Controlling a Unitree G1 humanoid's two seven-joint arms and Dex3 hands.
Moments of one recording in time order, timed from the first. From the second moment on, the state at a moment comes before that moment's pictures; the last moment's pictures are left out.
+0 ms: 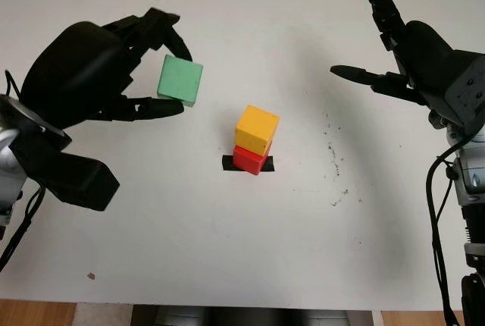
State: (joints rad) left arm -0.60 0.79 0.01 0.11 0.26 -0.51 -0.29; right arm -0.62 -0.62 -0.07 0.24 -0.15 -0.04 0.35
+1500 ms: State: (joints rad) left arm -0.86 0.40 -0.04 0.50 -0.15 -0.35 -0.81; right arm -0.61 -0.52 -0.06 0.19 -0.09 0.10 0.31
